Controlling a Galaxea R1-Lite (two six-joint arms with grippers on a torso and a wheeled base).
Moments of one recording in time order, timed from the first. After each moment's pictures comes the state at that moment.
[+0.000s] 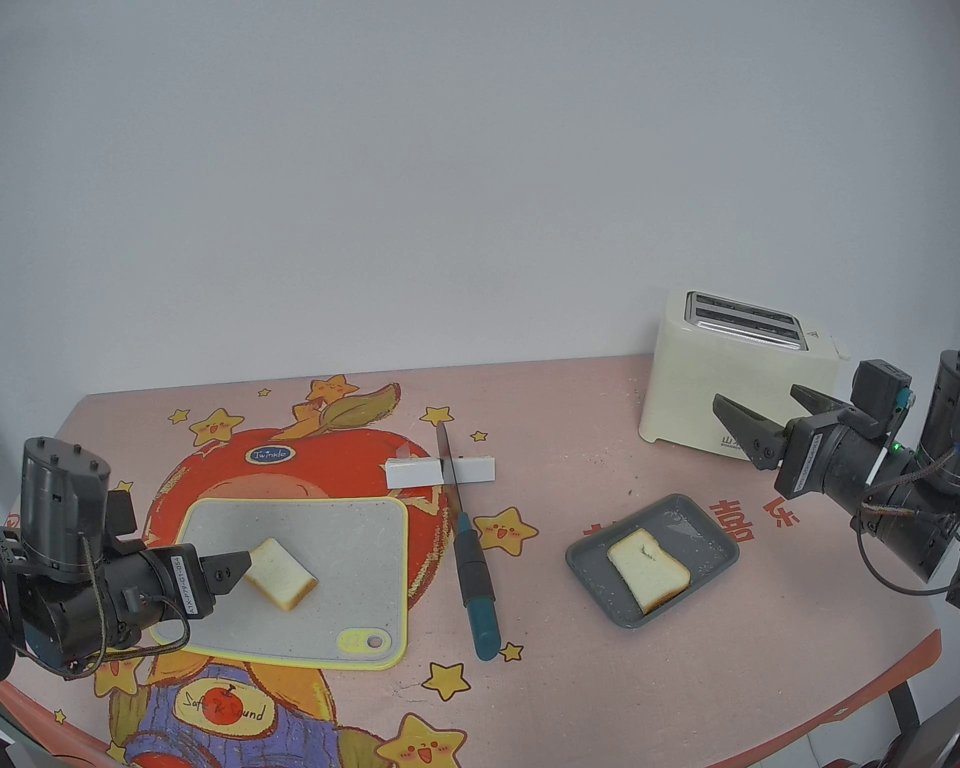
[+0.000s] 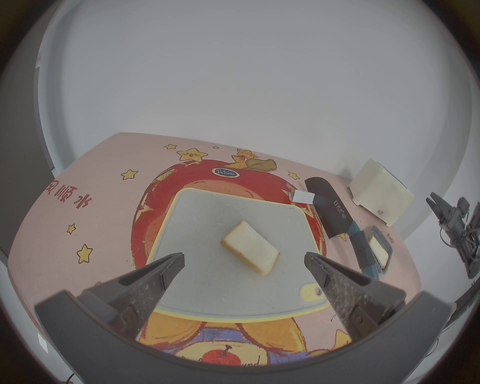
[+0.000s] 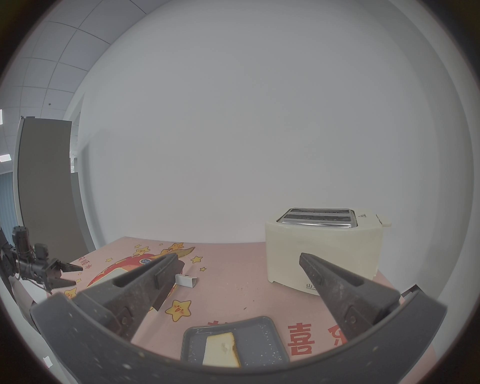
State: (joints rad) left arm -0.43 1.26 -0.53 -0.03 0.31 -0.49; right arm 0.58 1.40 -0.52 -0.74 -0.29 0.14
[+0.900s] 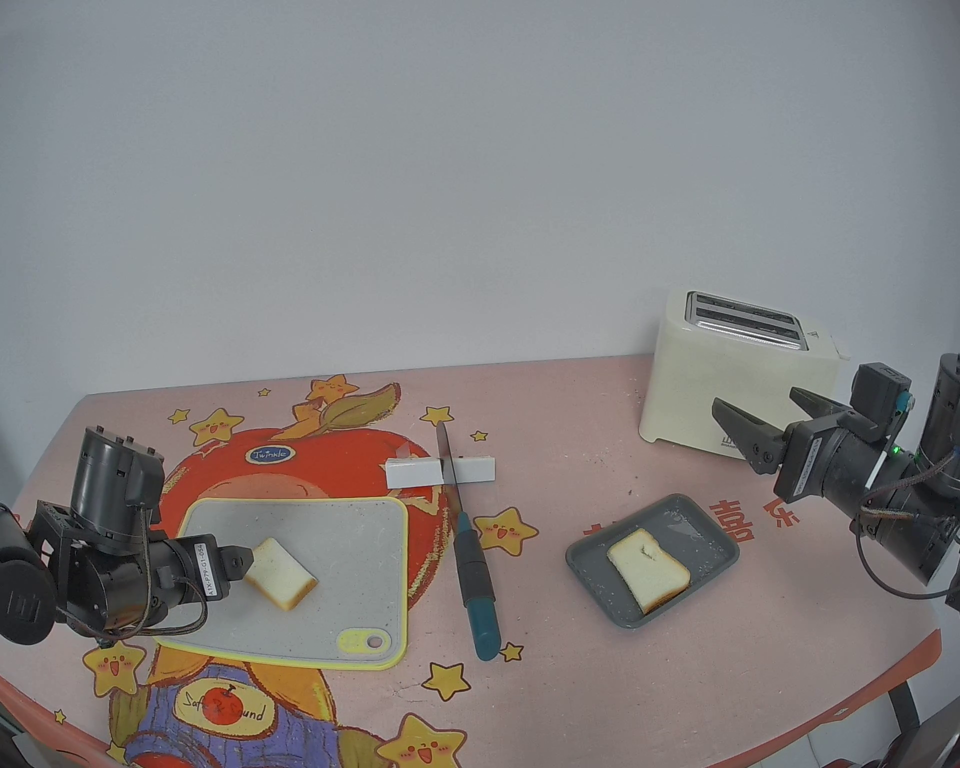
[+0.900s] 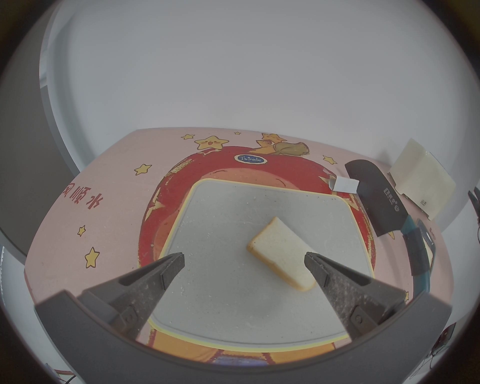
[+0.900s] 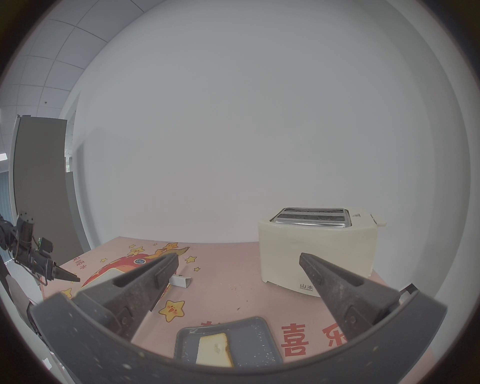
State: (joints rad) left arm -0.35 1.44 -0.58 -0.03 0.36 -0.49; right arm 0.58 1.40 -0.51 -0.74 -0.29 0.14
